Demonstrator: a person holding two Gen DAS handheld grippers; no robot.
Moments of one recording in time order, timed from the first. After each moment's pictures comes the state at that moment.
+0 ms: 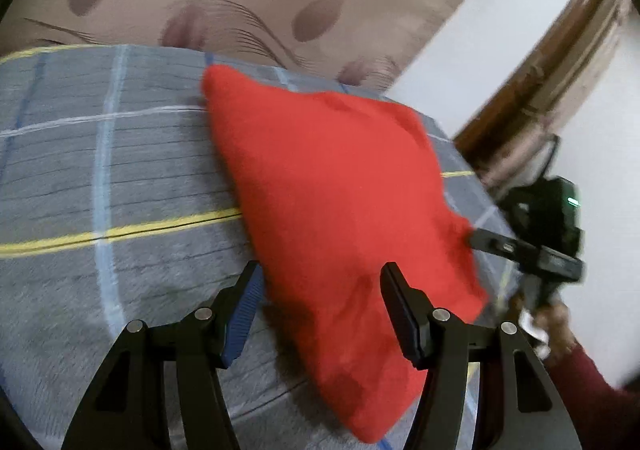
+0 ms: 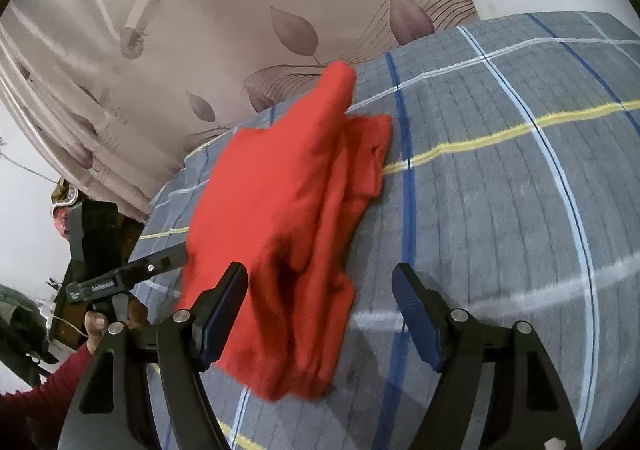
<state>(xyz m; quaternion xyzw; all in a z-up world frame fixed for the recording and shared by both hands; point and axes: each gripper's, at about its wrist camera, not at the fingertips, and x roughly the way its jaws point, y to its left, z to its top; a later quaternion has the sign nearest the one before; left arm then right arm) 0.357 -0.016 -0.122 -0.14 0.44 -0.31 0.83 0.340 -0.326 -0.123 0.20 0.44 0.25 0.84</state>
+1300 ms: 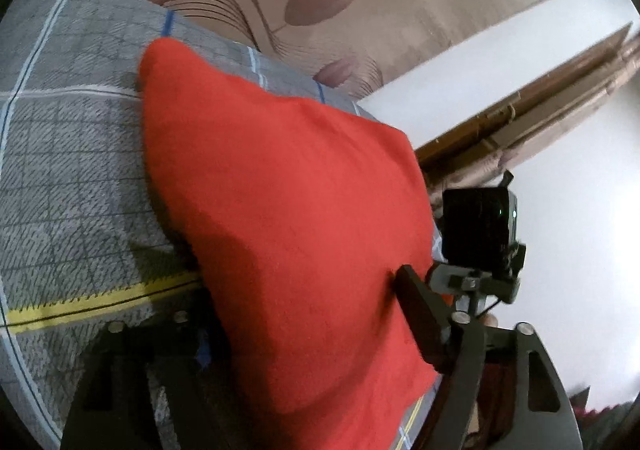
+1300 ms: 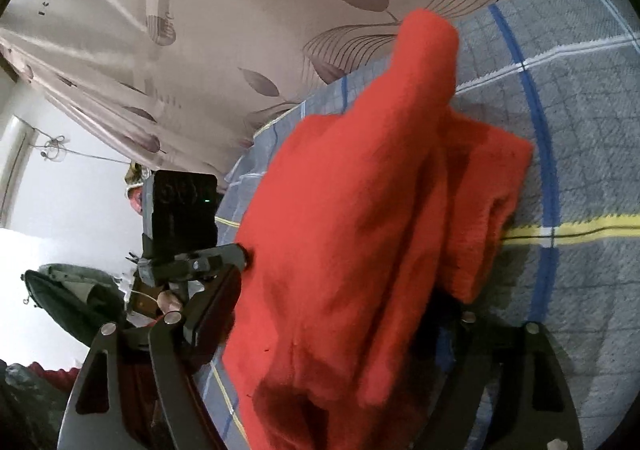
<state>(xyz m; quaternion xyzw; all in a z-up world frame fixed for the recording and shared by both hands) 0.429 -0.035 -0.141 -0.27 0.47 -0.37 0.75 0.412 -0.293 -0.146 0.26 0.47 0.41 0.74</state>
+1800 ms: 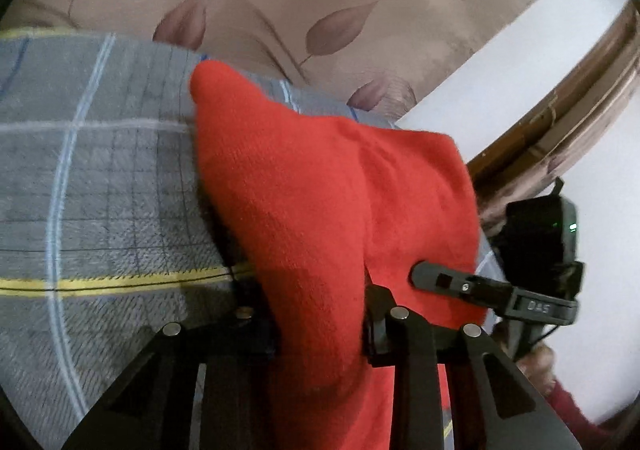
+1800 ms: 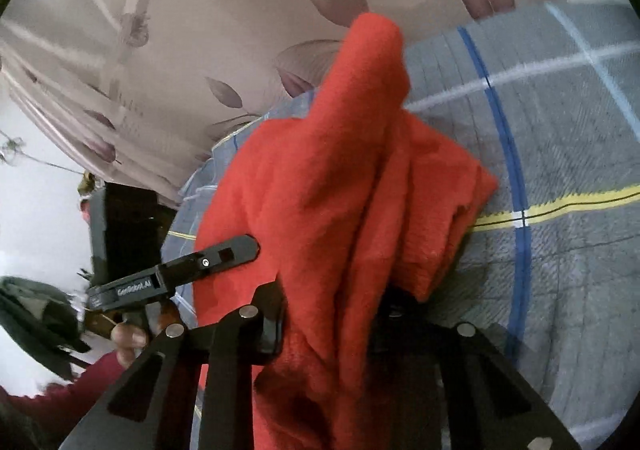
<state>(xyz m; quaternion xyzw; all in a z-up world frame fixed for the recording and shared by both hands) 0.400 -0.043 -0.117 -0.20 0.44 -0.27 0.83 0.387 -0.269 -0.116 0.21 0.46 0.31 0.81</state>
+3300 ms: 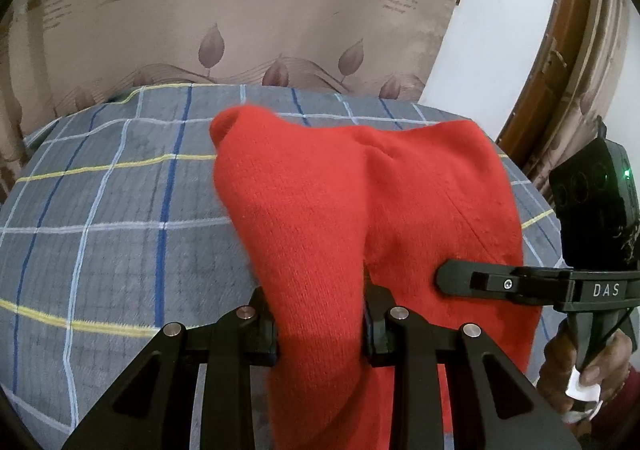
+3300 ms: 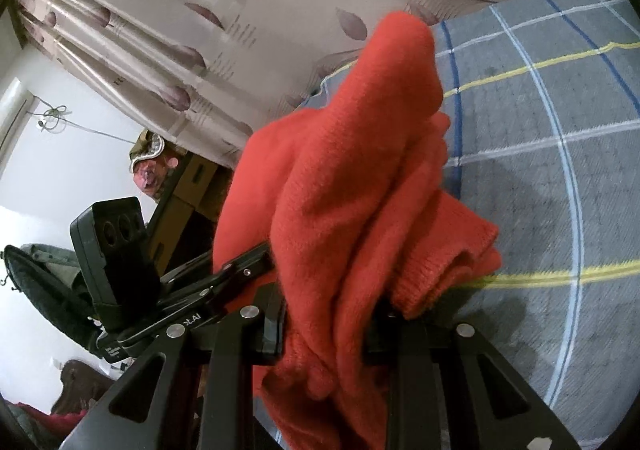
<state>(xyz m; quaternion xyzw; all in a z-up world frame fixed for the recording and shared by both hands) 0.142 0.023 -0.052 -0.05 0.39 -0.14 0.91 0.188 -0.161 -0.083 0.23 0.45 0.38 0.78</state>
